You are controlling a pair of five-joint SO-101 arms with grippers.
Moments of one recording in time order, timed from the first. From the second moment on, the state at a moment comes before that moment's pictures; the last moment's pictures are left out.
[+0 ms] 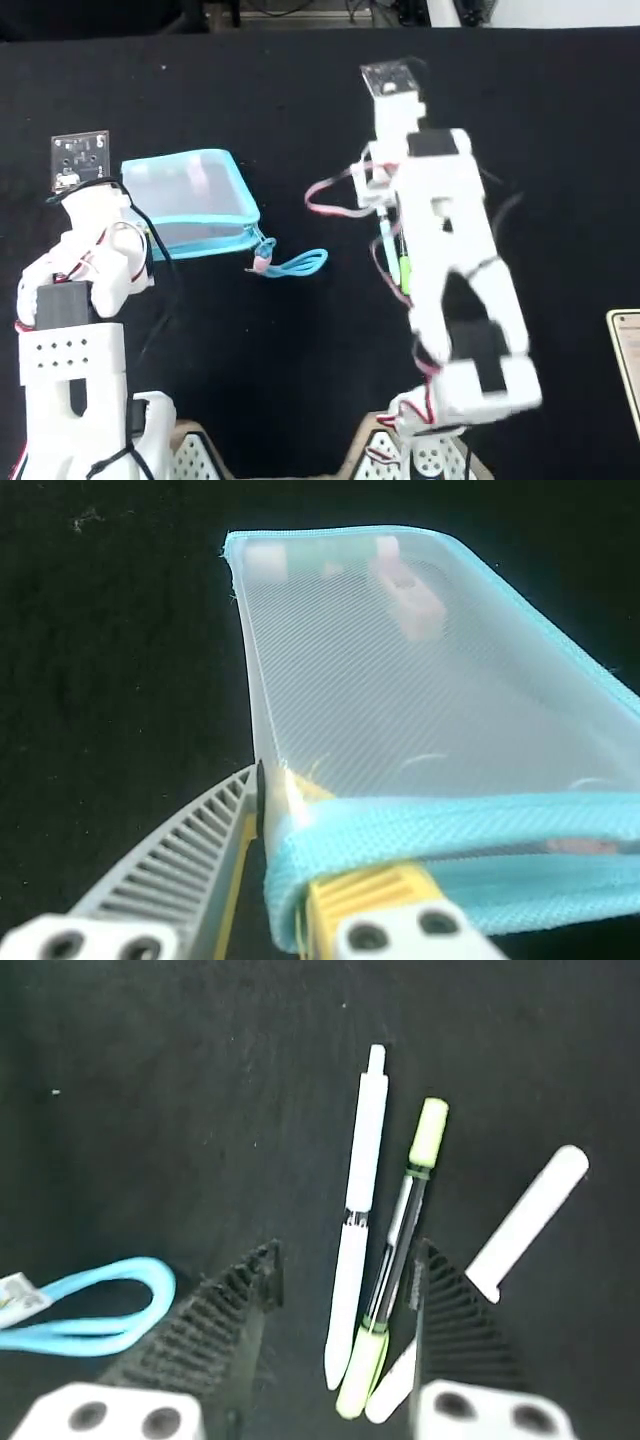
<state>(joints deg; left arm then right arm) -13.6 -55.5 46.2 64.7 -1.9 -5.9 8.5 0.7 72.8 7.9</state>
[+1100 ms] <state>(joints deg) -13.6 -55.5 46.2 64.7 -1.9 -2.6 64.3 -62.7 89.3 18.4</state>
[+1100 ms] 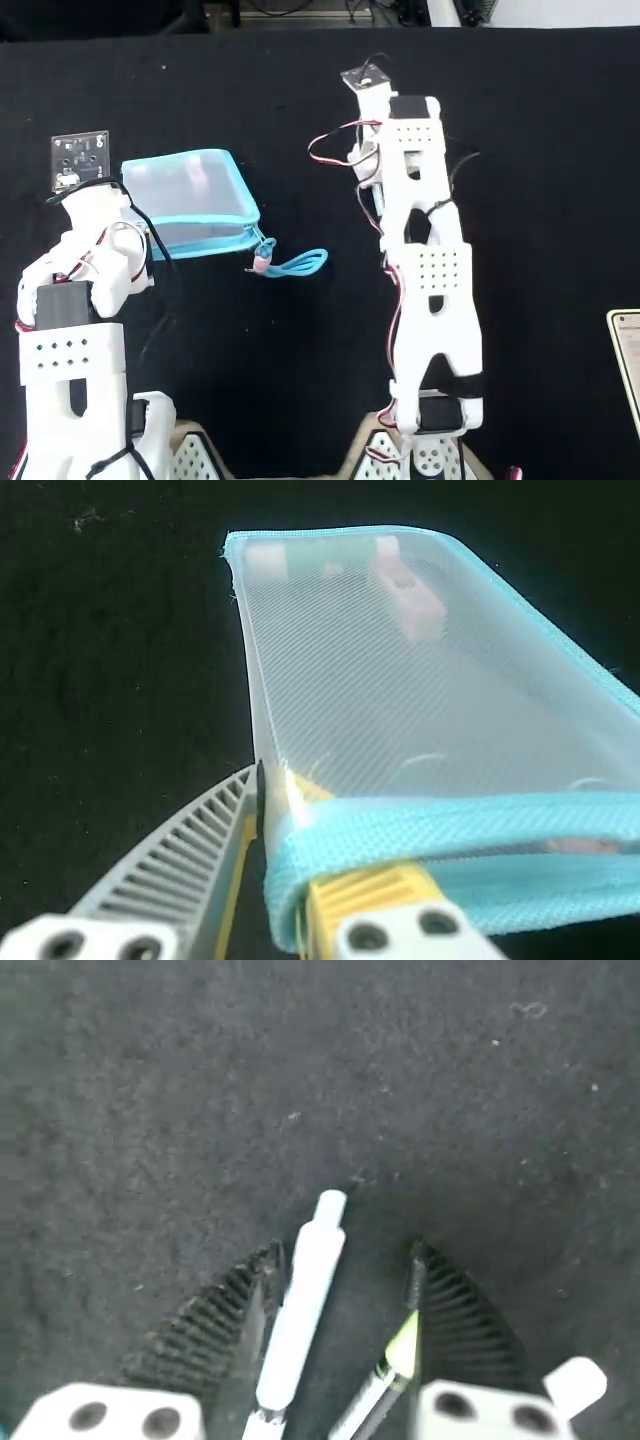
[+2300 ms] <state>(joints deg) -13.6 -55.5 46.2 64.7 -1.9 -2.0 37.4 -48.6 99.4 13.9</state>
